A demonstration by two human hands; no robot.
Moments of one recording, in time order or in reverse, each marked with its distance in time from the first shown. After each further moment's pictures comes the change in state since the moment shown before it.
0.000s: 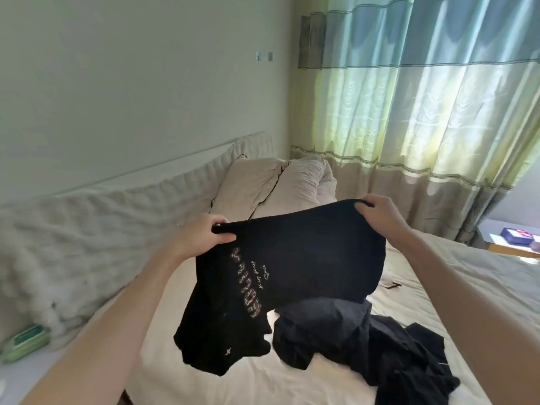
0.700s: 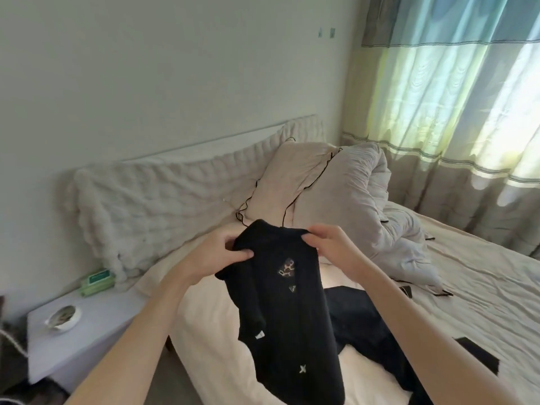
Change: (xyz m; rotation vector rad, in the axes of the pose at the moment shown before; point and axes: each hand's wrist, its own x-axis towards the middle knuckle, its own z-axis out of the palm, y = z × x) left_hand -0.075 -0.060 0.011 -0.388 0.011 -0.159; right_hand -0.083 -0.049 0.143 0.278 -0.596 -0.146
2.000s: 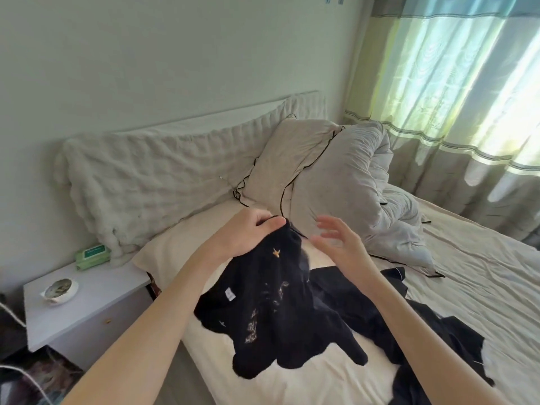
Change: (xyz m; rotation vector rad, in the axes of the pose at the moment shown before) left_hand 0.008 0.022 0.037 0.106 0.003 0.111; right_hand -0.031 0.037 0.008 -0.042 0.206 -0.026
